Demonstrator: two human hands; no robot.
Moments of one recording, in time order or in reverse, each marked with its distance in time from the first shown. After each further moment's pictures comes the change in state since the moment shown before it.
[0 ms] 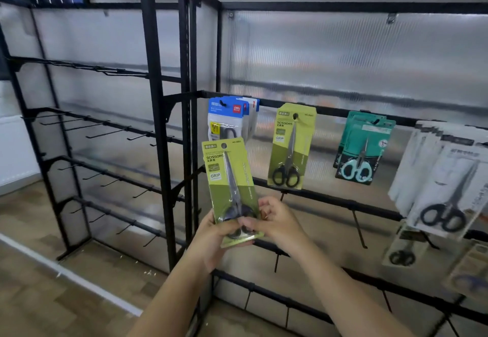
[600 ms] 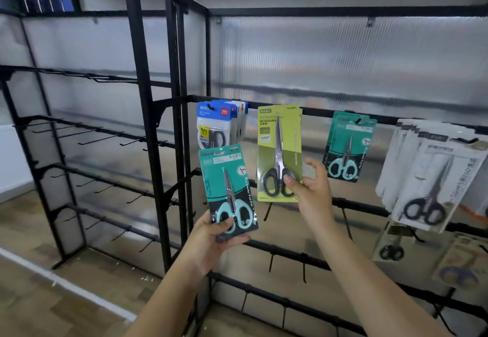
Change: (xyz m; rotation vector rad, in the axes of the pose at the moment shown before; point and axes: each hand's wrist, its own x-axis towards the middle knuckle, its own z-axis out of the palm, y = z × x) left_hand -0.006 -0.002 0.010 -0.150 -0.043 -0.051; right_hand -0.006 -0.023 -0.061 0.226 0.469 -0.215
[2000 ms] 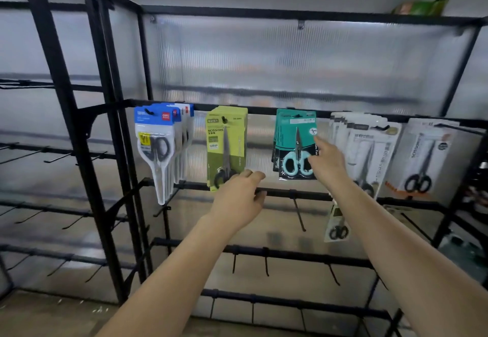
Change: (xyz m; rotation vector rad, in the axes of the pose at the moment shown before) left_hand 0.058 -0.003 0.136 1.694 -0.122 0.653; right_hand 0.061 -0.029 -0.113 -0.727 0.265 0.072
